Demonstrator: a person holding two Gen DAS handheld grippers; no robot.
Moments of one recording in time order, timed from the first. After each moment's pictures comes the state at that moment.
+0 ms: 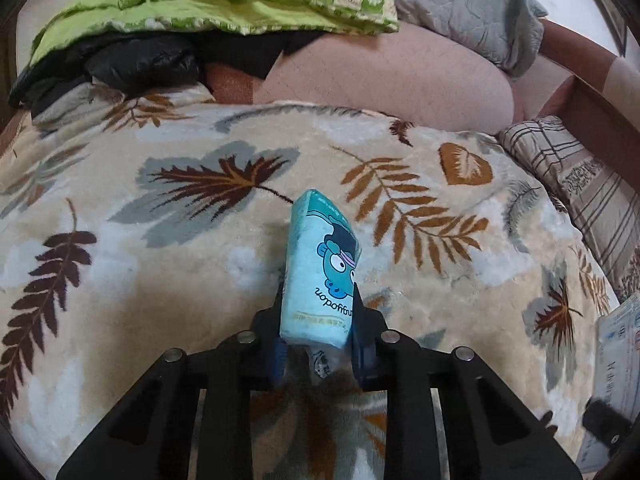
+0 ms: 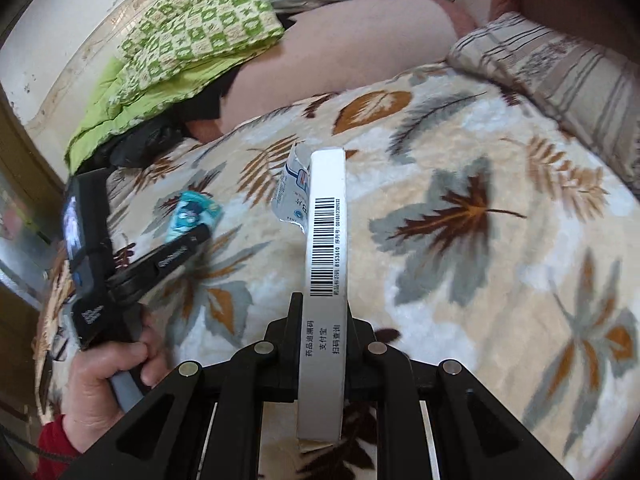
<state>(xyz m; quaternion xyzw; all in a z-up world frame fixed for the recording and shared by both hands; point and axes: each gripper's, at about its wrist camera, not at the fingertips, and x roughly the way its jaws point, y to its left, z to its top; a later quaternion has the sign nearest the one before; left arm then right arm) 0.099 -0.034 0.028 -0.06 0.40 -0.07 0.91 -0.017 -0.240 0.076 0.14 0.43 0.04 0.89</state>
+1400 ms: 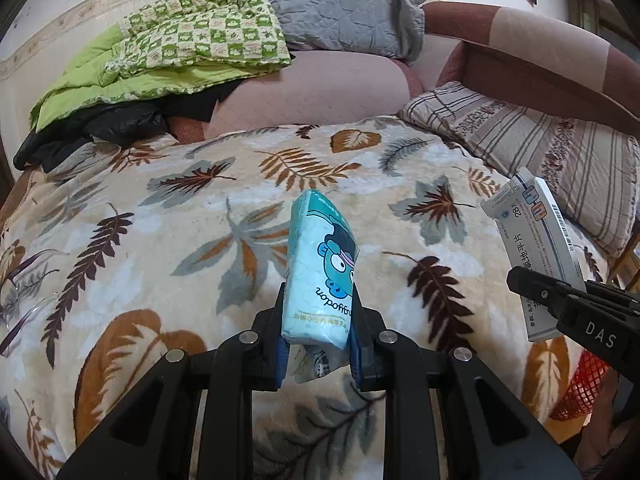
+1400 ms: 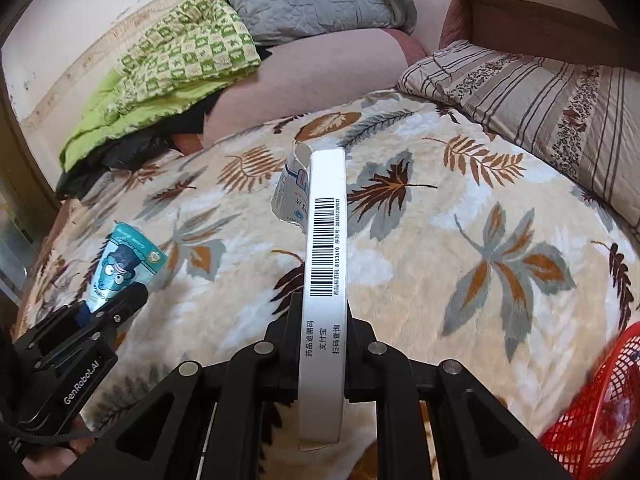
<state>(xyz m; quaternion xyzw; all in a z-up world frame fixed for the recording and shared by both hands) -0.090 -0.068 0.079 0.03 0.34 -0.16 0.93 -0.122 -0.257 0.086 0.12 0.38 -0.01 0.92</state>
